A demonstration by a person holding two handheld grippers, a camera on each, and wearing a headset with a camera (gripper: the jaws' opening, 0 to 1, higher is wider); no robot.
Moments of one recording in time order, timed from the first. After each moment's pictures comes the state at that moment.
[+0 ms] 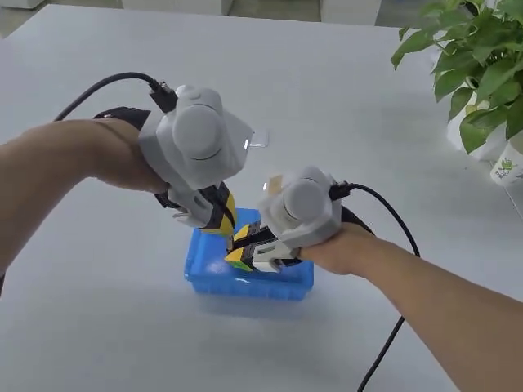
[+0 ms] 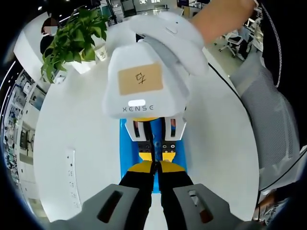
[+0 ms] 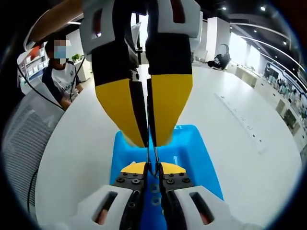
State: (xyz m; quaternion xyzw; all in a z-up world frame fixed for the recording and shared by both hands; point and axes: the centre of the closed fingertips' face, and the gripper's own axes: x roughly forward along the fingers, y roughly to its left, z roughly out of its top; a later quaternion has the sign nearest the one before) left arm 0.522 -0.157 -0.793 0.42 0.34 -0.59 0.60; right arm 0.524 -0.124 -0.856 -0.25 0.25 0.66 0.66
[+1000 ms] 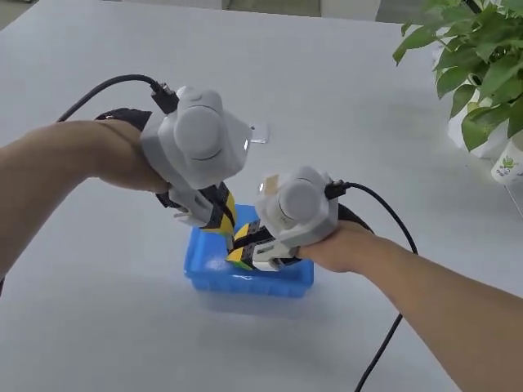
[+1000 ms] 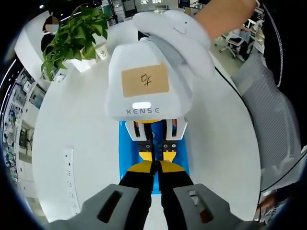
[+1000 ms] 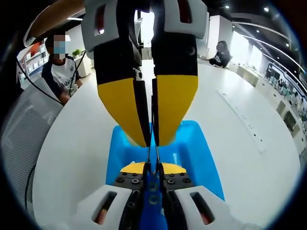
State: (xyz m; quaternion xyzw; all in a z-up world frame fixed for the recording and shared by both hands) left arm 0.524 -0.156 -0.799 0.41 0.34 -0.59 0.60; right arm 0.525 -0.126 -0.864 -0.27 0.25 0.66 0.66
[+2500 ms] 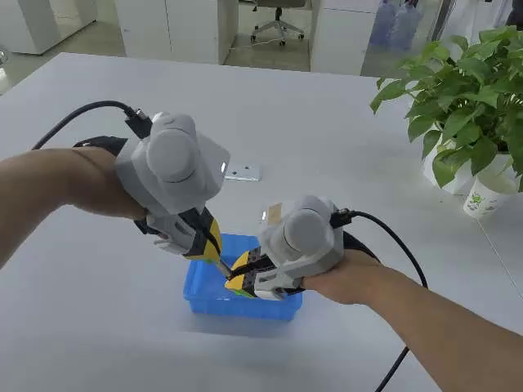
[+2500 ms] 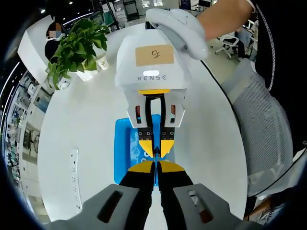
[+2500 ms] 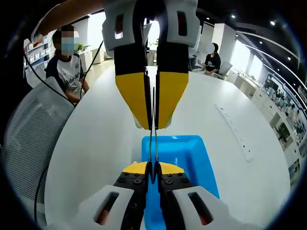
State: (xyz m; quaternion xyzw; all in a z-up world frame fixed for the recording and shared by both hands) left arm 0.480 -0.152 -0.755 0.41 0.32 -0.59 0.62; right arm 0.484 -0.144 -0.813 -0.30 0.22 0.65 0.66
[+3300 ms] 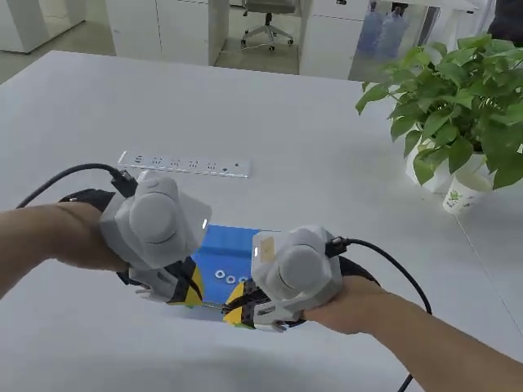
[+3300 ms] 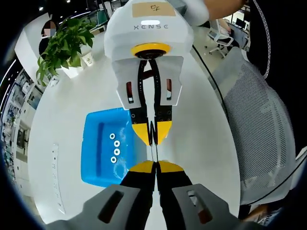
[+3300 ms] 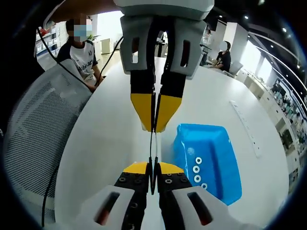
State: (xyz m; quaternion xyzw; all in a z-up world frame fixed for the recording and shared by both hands) left arm 0.424 -0.152 -0.804 0.40 0.33 -0.60 0.61; right arm 0.428 -0.161 -0.831 -0.33 0.23 0.67 0.62
